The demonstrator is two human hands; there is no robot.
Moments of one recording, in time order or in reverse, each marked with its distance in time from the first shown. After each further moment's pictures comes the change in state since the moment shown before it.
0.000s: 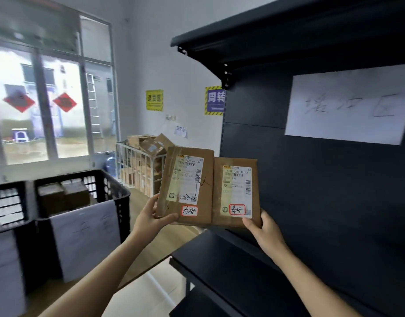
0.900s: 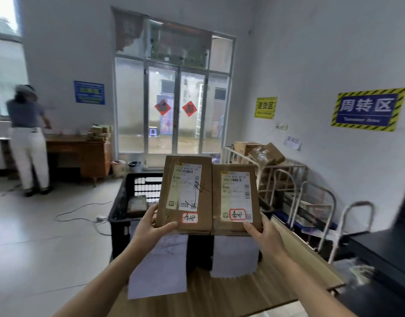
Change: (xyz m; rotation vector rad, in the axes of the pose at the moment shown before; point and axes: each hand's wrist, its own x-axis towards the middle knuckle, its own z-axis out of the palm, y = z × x) left_hand -0.099 -0.059 -0.402 0.074 0.494 -0.134; right_hand -0.016 -0.179 0.403 0.185 -0.462 -0.234
